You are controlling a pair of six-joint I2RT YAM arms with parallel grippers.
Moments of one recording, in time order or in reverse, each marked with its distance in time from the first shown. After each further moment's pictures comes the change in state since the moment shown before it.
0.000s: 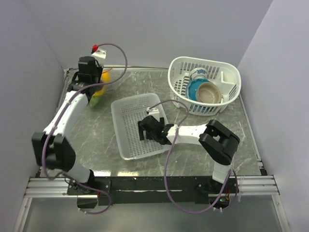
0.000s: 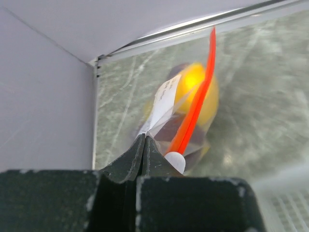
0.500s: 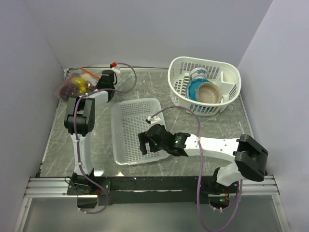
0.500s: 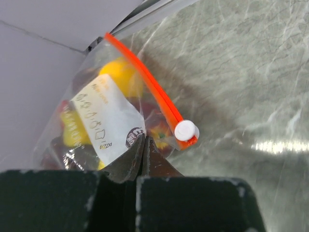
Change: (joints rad) left arm -0.004 0.626 0.043 0.549 -0.257 0.253; right arm 0.145 -0.362 -0.137 -0.150 -0.171 0.005
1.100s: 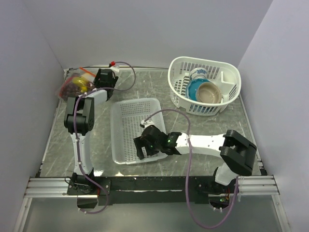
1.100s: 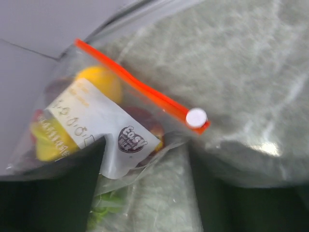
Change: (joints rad) left arm 0.023 0.008 0.031 -0.059 0.127 -0.095; right arm -0.008 0.141 0.044 0.007 -0.146 -0.007
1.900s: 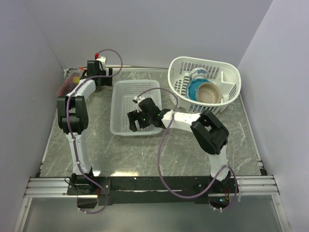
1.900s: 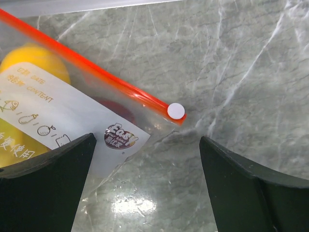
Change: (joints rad) left arm 0.126 0.010 0.249 -0.410 0.399 -0.381; right arm -0.285 0.429 0.402 0.161 -0.201 -0.295
